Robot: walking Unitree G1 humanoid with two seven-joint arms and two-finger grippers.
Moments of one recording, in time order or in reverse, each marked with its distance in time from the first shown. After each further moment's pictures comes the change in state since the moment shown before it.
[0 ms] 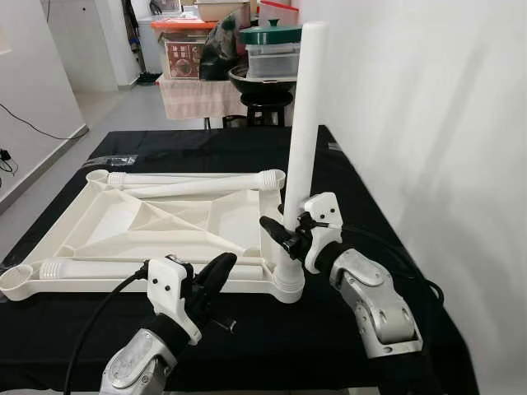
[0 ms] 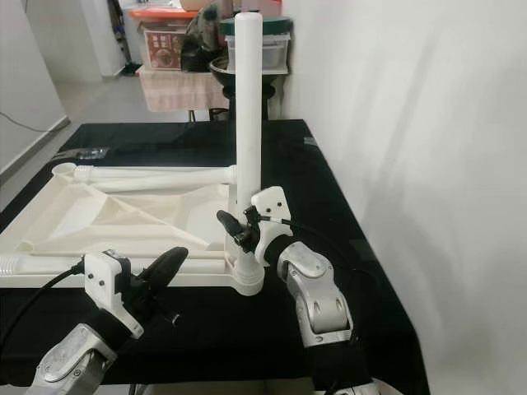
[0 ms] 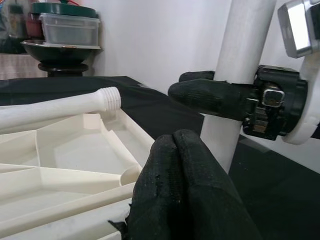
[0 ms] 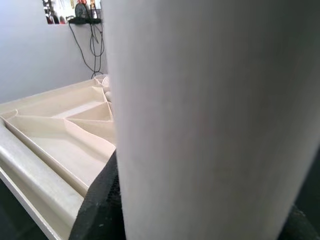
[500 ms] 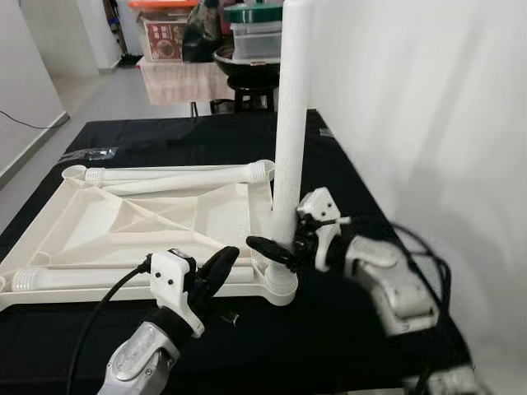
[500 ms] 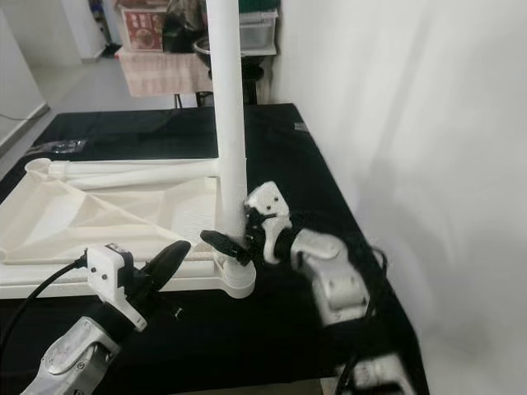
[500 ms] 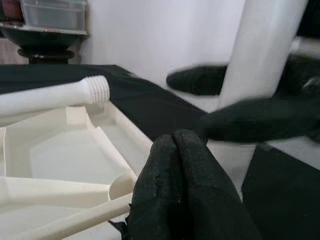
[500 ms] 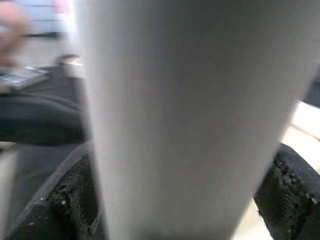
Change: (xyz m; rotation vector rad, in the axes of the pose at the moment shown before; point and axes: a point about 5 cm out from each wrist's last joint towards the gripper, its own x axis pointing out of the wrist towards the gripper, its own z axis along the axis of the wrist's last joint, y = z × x) left arm 0.005 0.000 -0.001 -0.004 -0.002 -0.007; right arm 0.003 -0.014 0.027 -0.132 0.011 0.594
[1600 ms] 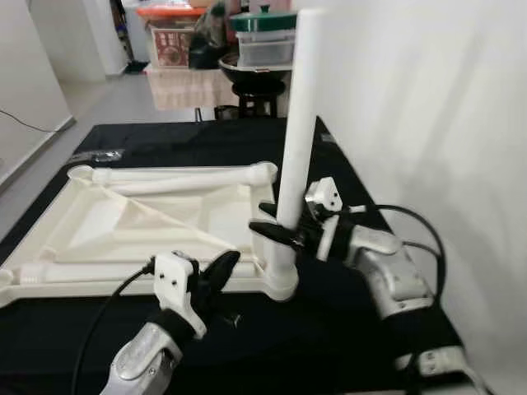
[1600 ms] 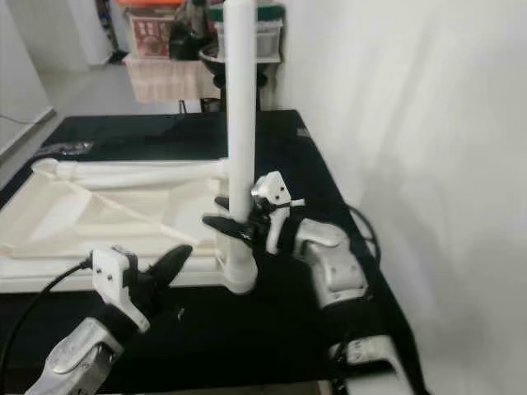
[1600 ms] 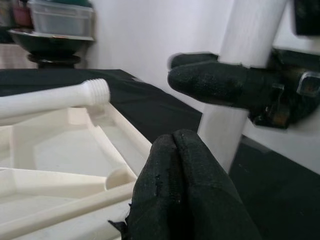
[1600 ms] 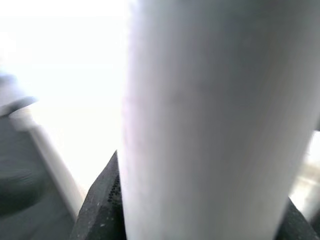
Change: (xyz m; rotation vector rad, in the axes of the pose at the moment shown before) left arm 0.000 0.000 -0.003 -0.004 0.008 0.007; right arm 0.019 0.015 -0.021 0.128 -0.091 -0.362
